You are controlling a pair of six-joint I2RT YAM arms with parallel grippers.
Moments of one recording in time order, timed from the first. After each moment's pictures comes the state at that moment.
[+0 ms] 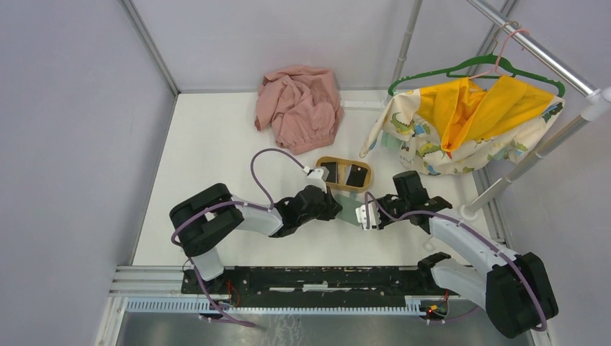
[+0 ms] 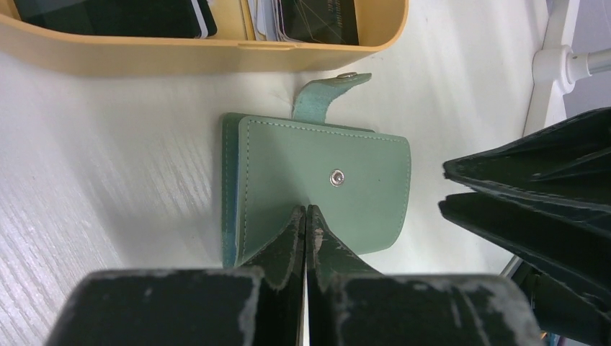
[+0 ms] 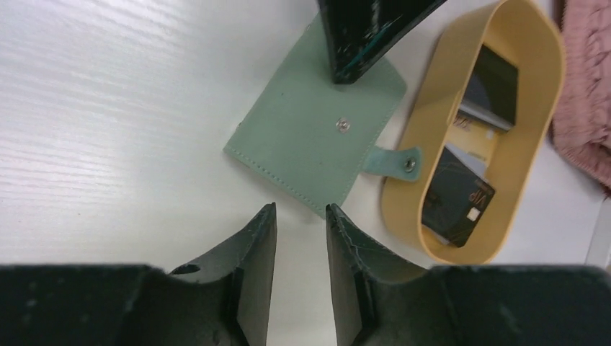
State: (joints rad) left arm -1.02 1.73 0.66 0.56 -0.15 -0.79; right arm 0.41 1.05 0.46 -0.39 -0.60 -1.36
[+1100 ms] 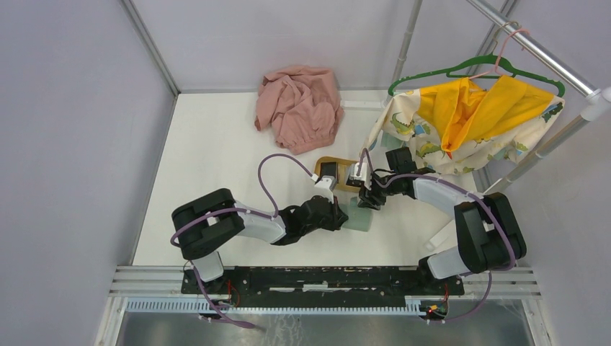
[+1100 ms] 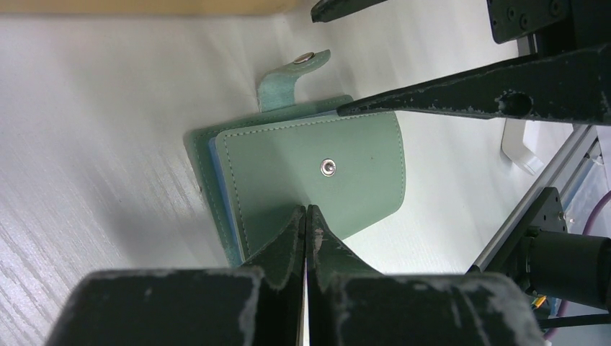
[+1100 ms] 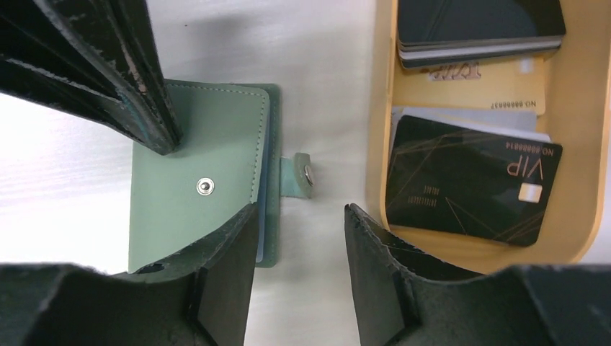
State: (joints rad) left arm -1.12 1.73 0.66 0.56 -0.18 -0.80; right arm 0.30 1.45 0.71 -0.32 -0.72 -0.92
